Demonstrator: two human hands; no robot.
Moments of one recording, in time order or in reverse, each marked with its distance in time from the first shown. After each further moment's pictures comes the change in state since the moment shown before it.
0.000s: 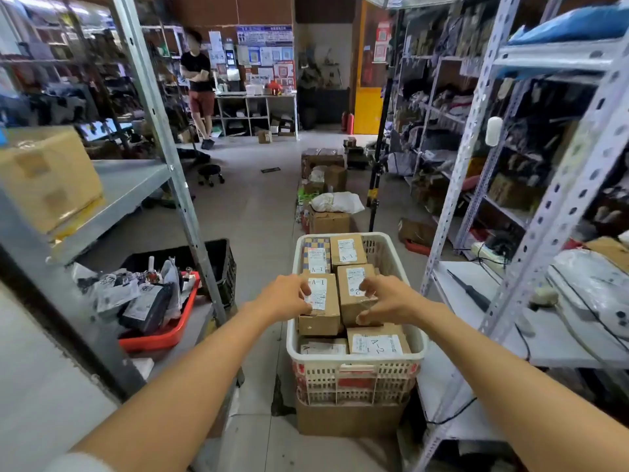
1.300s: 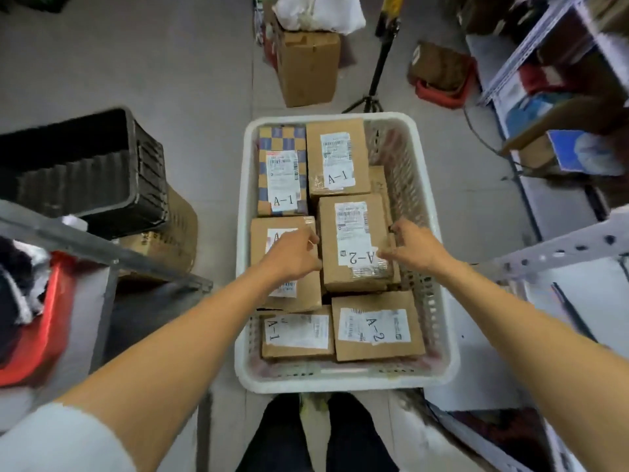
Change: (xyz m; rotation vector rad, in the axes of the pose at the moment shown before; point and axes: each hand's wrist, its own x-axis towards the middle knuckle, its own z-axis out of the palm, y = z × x) left_hand 0.370 -0.076 0.143 -0.254 -0.391 -0.190; right_hand 0.328 0.229 0.057 0.259 -0.192 0.469
